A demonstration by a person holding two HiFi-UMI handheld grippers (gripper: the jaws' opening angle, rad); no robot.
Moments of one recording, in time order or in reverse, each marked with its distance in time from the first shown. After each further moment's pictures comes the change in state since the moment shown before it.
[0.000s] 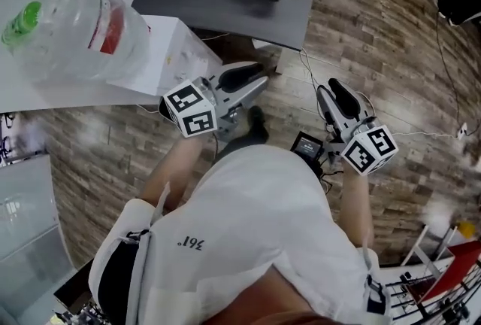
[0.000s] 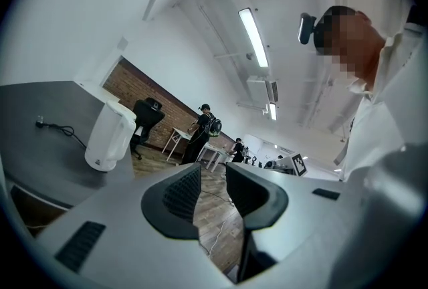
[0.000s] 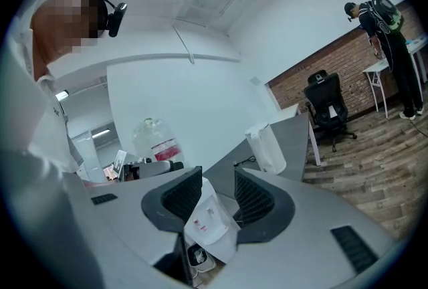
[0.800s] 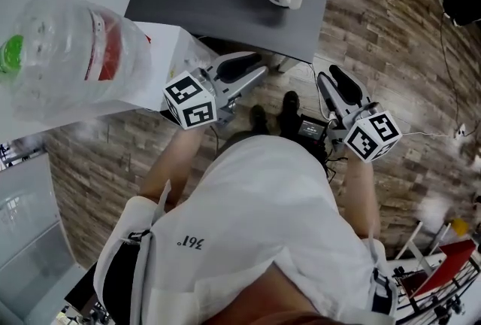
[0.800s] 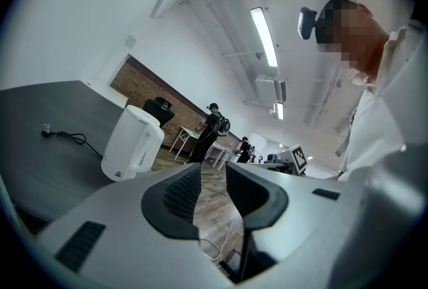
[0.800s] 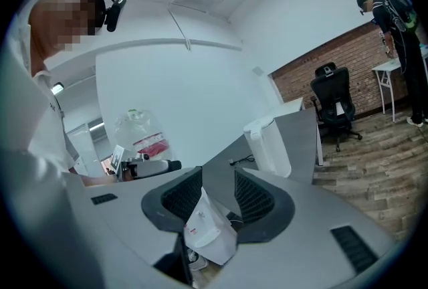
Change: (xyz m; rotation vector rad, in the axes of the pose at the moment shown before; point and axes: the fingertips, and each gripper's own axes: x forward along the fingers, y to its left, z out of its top) left arm 0.001 0.097 0.030 -0.021 0.026 0.037; right arm 0.100 -0.036 0.018 -0.017 0.086 -0.007
